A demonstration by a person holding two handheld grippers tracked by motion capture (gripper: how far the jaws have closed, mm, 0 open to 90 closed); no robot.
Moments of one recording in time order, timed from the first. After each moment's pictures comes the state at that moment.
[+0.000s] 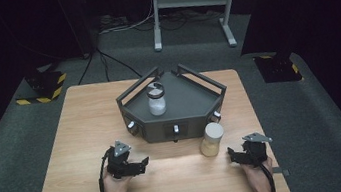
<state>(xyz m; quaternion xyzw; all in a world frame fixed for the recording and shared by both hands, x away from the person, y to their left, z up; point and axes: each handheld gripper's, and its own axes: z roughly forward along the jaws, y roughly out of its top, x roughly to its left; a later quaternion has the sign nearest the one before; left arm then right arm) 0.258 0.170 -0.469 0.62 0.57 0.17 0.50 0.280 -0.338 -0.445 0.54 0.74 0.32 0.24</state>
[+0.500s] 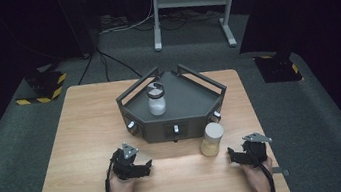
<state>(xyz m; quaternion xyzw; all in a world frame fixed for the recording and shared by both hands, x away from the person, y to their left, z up) 0.262 0.151 -0.486 0.65 0.56 0.20 0.47 0.279 -0.338 -0.445 0.54 0.74 0.32 0.24</state>
